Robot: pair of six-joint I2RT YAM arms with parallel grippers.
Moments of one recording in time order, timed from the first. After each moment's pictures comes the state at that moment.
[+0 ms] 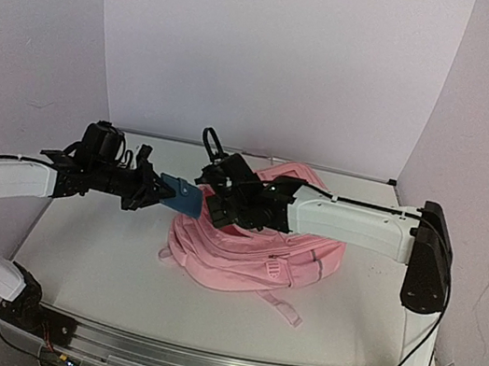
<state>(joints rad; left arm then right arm) -0.48 1.25 0.79 -0.08 0.52 -0.99 1.09 2.08 1.77 -0.52 0.58 0.26</state>
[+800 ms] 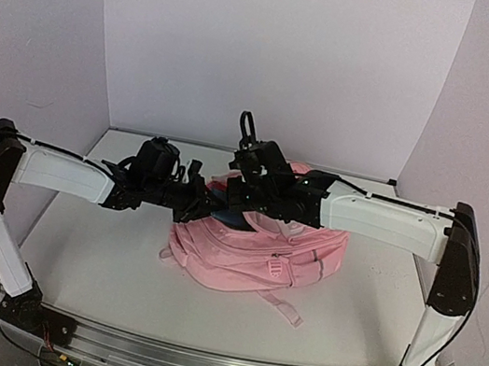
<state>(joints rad) -0.73 1.65 0.95 0.25 0.45 -1.17 1.01 1.91 1.62 -0.40 0.47 0.42</state>
